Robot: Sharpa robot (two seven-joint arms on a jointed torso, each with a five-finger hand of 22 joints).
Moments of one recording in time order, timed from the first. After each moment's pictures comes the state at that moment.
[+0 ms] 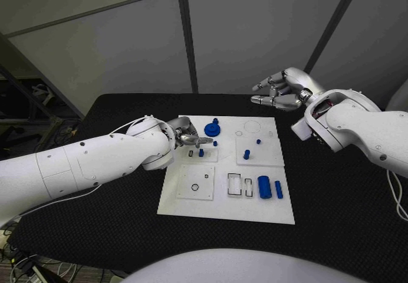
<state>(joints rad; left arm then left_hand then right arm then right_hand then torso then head) 1.09 -0.75 0.07 1.50 -1.17 -0.21 -0.52 0.94 -0.11 0.18 0.20 0.10 1.02 0.02 0.48 0.80 1.39 -0.04 1.23 1.20 1.47 -0.09 1.43 1.31 0.05 1.46 0.02 1.47 1.31 1.24 -0.79 0.06 1.48 -1.00 -0.38 -0.01 1.44 -0.06 0.03 0.24 0.27 0.90 0.16 0.15 0.07 1.25 0.07 1.11 1.15 1.47 0.00 1.45 1.31 0.03 1.46 0.10 1.44 1.31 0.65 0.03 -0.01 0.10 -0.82</state>
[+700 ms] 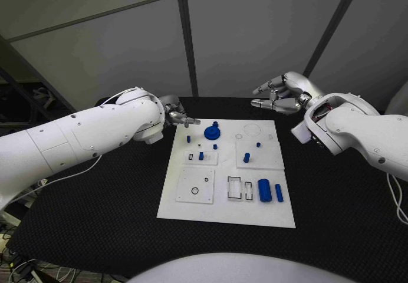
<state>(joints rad) 1.20 -0.70 0.11 1.30 -1.17 -0.02 -0.52 1.05 -0.06 0.06 0.21 0.10 0.97 0.07 0.36 0.73 1.33 0.00 1.15 1.11 1.47 -0.07 1.43 1.31 0.05 1.44 0.05 1.42 1.31 1.24 -0.78 0.06 1.47 -1.00 -0.38 -0.01 1.43 -0.06 0.03 0.24 0.28 0.90 0.16 0.15 0.07 1.25 0.07 1.11 1.15 1.47 0.00 1.45 1.31 0.03 1.46 0.10 1.44 1.31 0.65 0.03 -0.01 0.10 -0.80</state>
